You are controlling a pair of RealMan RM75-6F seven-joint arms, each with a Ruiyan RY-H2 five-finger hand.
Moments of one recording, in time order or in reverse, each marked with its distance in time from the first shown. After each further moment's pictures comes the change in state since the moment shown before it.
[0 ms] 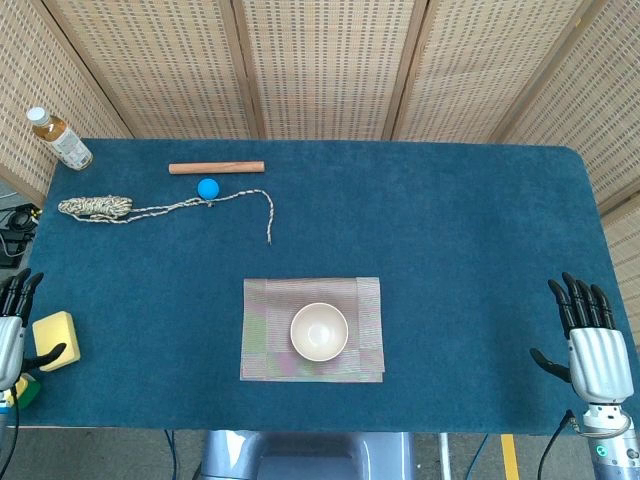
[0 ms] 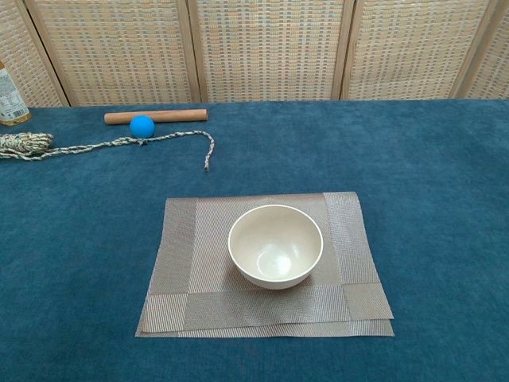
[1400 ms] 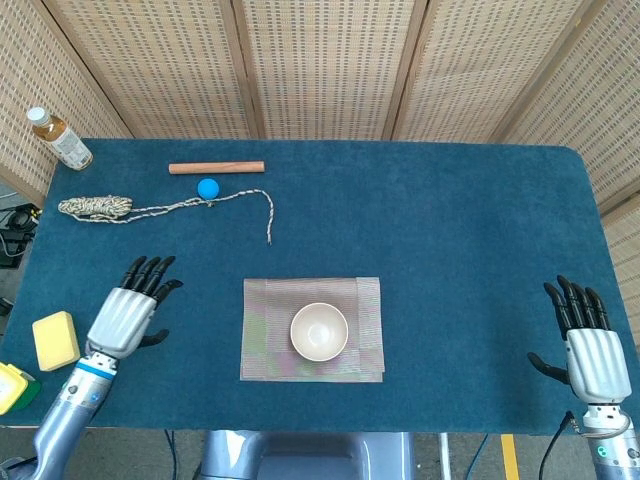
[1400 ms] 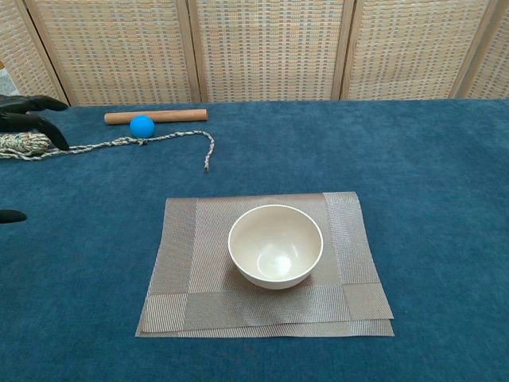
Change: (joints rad) left arm -0.265 -0.159 -0.017 -0.044 0.126 -0.272 0.235; right arm 0.005 0.032 -0.013 -0.033 0.013 -0.043 0.027
